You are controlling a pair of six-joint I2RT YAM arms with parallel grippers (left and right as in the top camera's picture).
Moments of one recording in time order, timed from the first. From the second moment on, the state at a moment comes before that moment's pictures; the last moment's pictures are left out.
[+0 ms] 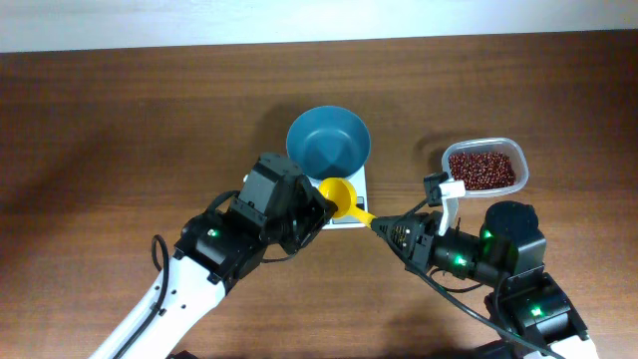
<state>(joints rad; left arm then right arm) -0.62 1.25 1.05 -0.61 0.27 -1.34 0.30 0.74 0.62 -0.27 -0.72 0.57</state>
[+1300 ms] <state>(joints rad) -0.25 0.76 1.10 -1.08 -0.08 -1.04 -0.06 0.55 0.78 -0.85 -0.91 0.30</state>
